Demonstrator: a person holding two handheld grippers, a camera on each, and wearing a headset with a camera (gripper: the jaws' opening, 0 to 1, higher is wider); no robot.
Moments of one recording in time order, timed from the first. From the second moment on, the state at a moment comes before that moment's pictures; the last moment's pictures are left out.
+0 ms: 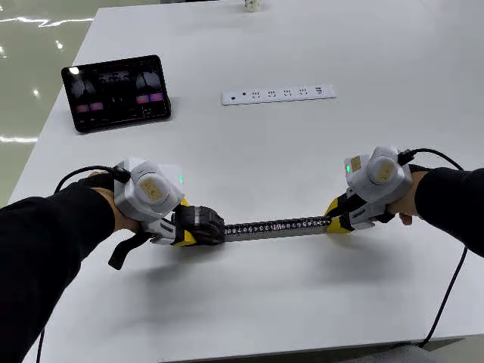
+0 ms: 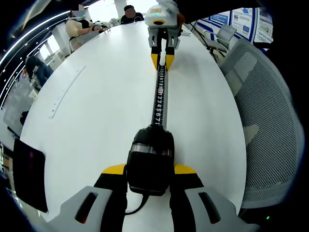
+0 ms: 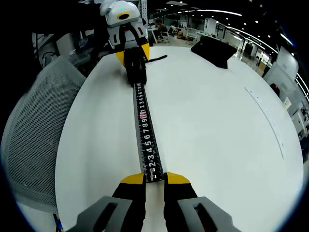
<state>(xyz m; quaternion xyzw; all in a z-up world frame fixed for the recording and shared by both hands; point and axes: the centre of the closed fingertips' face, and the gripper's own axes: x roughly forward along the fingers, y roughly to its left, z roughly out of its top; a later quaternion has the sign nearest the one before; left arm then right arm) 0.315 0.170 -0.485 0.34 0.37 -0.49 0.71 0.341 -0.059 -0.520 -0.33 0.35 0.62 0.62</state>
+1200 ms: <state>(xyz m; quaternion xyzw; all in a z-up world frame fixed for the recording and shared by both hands) 0.316 0.171 -0.486 0.34 0.37 -0.48 0.72 0.344 -0.081 -0.519 -0.34 0.36 0.61 0.62</state>
